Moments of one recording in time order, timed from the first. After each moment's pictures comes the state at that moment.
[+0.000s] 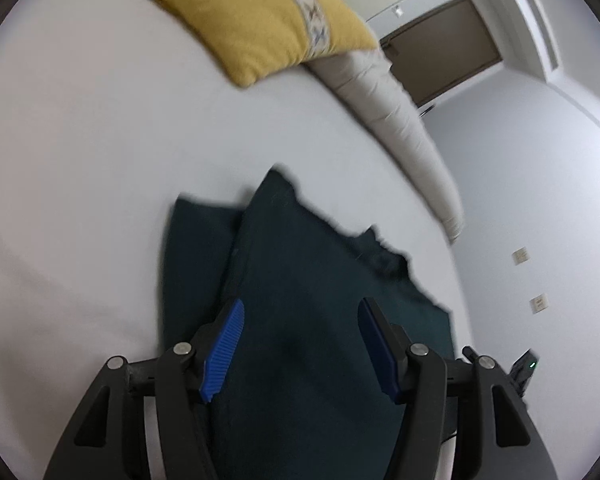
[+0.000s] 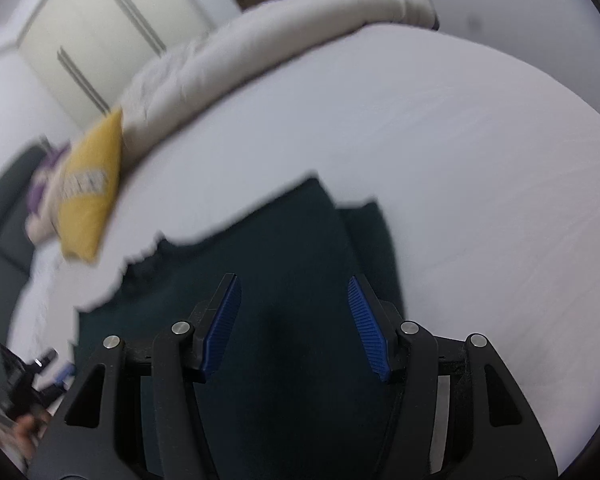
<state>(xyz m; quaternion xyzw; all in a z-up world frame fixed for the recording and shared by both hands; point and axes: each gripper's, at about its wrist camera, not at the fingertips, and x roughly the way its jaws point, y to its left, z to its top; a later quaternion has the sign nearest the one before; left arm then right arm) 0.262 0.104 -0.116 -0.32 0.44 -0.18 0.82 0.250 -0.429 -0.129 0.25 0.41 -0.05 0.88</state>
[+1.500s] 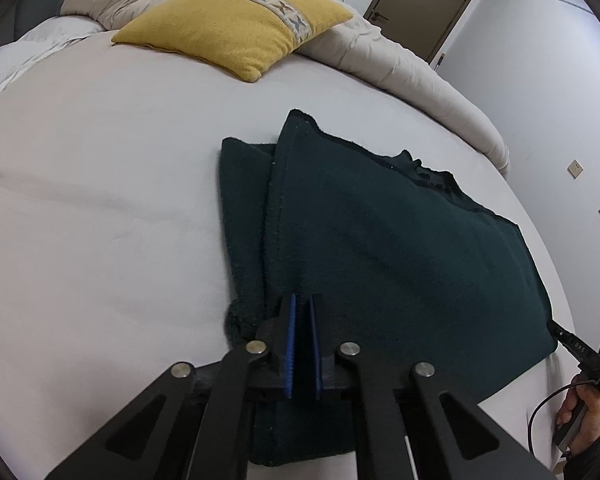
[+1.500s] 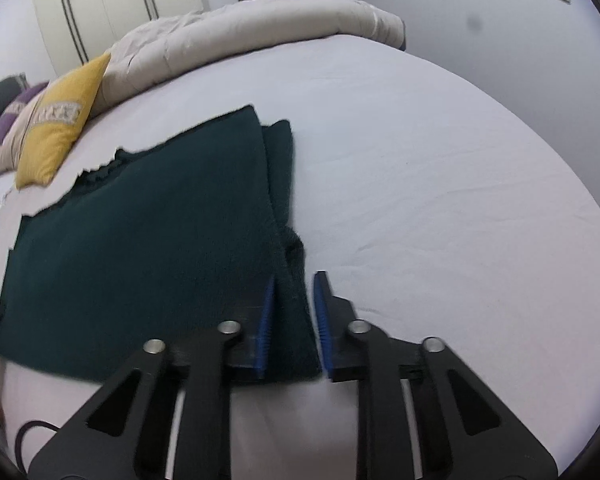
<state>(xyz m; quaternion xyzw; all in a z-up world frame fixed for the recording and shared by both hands) 0.181 0.085 -0.114 -0.15 0.45 -0.12 0.87 0.136 -0.420 -0.147 0.12 0.42 -0.12 0.89</state>
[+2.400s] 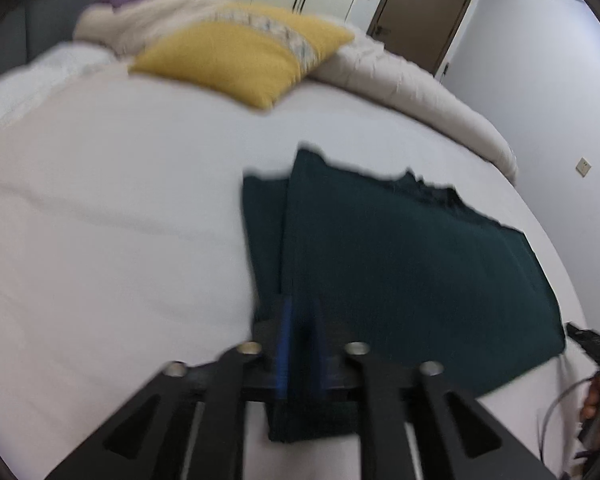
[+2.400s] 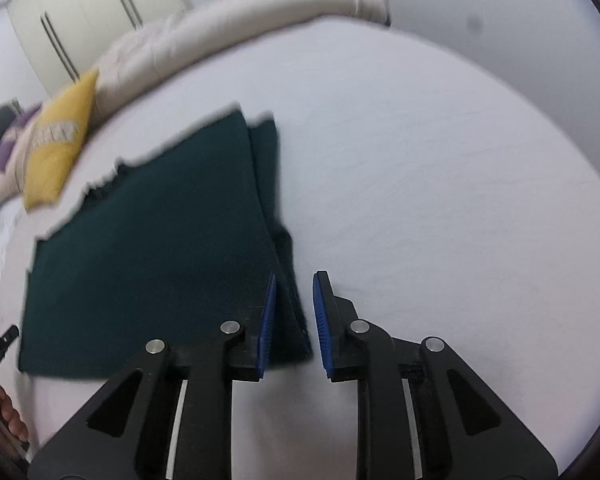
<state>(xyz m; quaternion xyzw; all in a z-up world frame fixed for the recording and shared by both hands) 0.170 0.086 -0.081 -0.11 0.40 -0.09 0.90 0.110 -0.446 -0.121 0.20 0.41 -0.11 0.88</state>
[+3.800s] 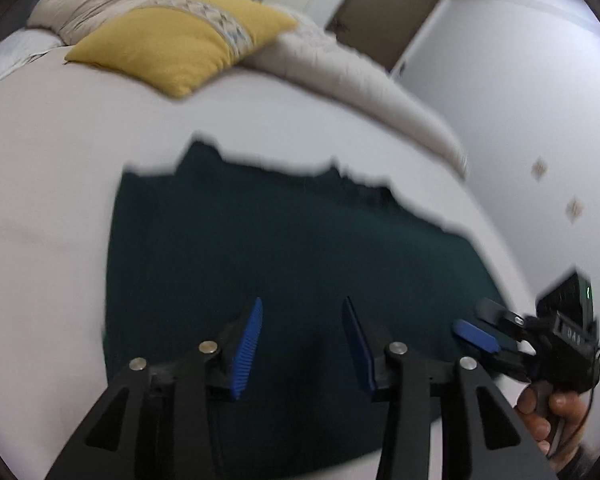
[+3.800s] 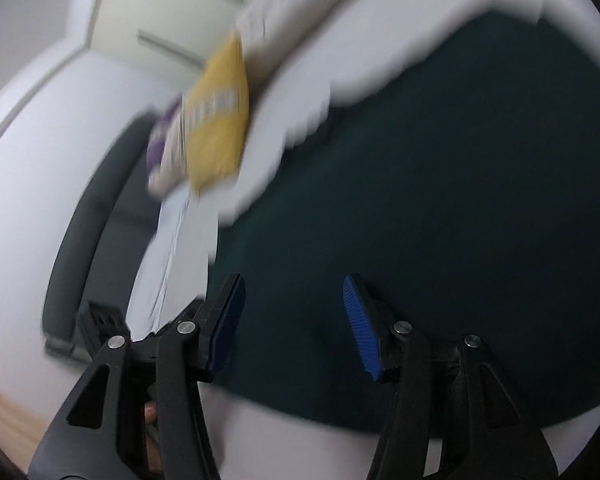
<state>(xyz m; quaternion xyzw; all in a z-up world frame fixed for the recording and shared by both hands) 0.185 0.026 -0.109 -0.14 0.43 -0.18 0.87 0.200 -0.308 -0.184 0.39 0.43 0.20 0.79</state>
